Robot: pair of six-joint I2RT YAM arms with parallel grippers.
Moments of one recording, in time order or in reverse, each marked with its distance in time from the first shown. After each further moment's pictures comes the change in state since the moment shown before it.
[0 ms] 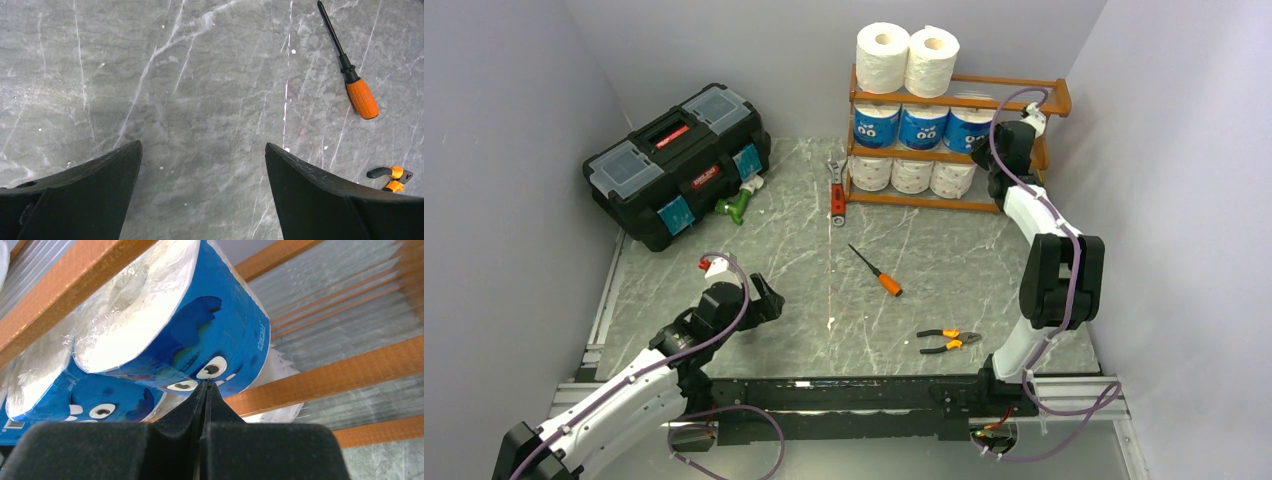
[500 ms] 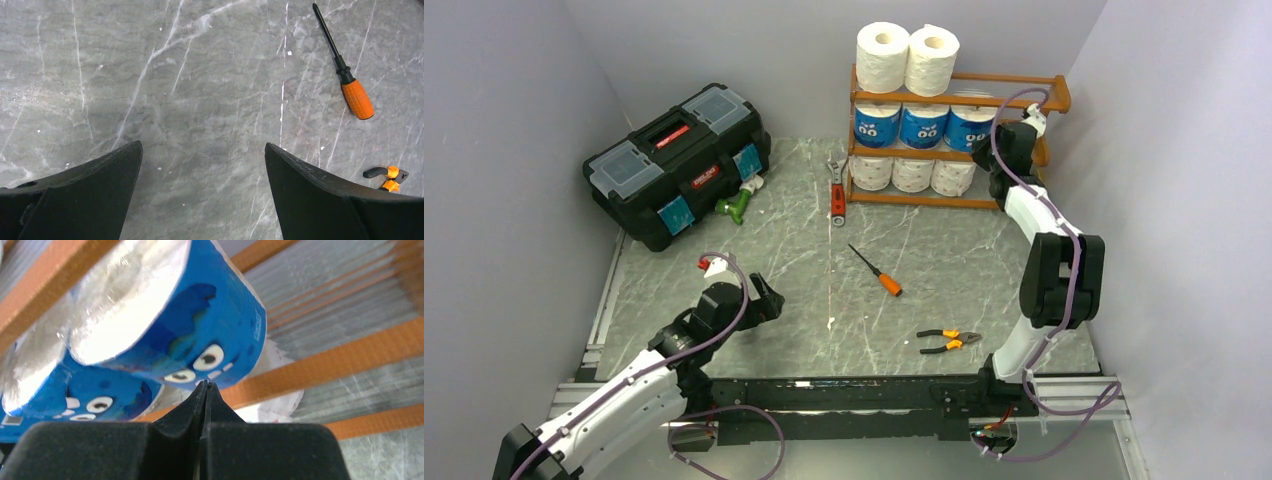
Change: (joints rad) left arm 0.000 -0.015 0.000 0.000 0.000 0.000; right arm -0.009 0.023 0.025 -0.004 -0.023 0.000
